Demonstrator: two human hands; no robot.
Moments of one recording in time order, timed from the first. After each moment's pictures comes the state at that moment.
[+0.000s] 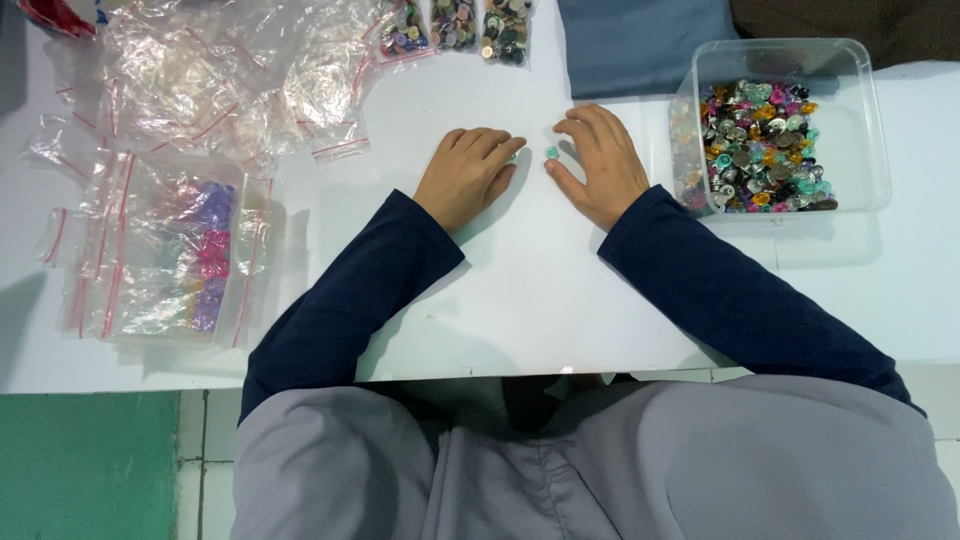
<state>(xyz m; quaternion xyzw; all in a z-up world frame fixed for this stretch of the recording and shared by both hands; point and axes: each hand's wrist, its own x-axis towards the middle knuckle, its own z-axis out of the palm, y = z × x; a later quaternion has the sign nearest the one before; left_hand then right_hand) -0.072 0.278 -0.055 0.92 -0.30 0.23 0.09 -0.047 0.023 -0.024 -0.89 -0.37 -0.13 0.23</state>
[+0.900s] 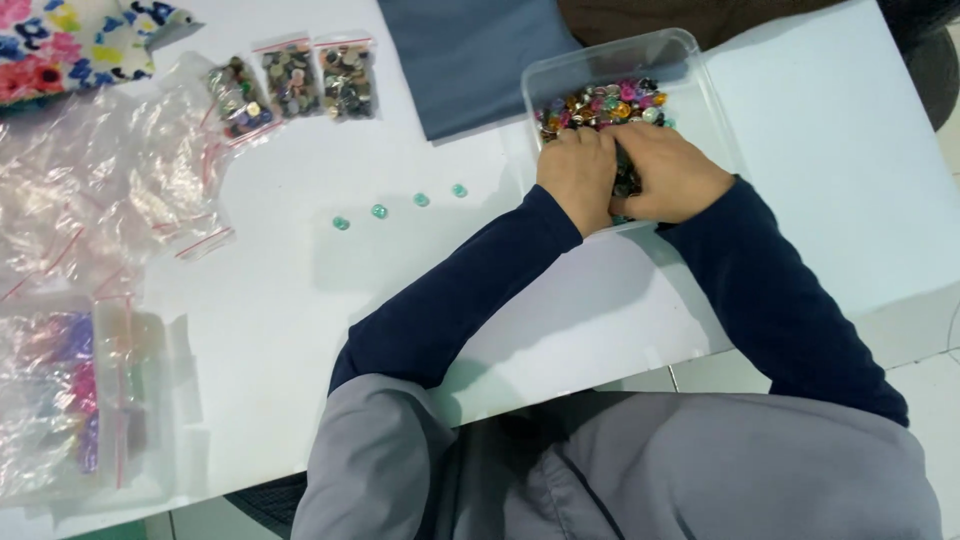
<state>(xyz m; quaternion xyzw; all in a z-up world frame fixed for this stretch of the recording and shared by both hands) -0.012 -0.045 -0.043 0.96 -0.29 0.05 0.04 -0.035 -0.176 0.045 -0.95 -0.22 0.12 0.17</state>
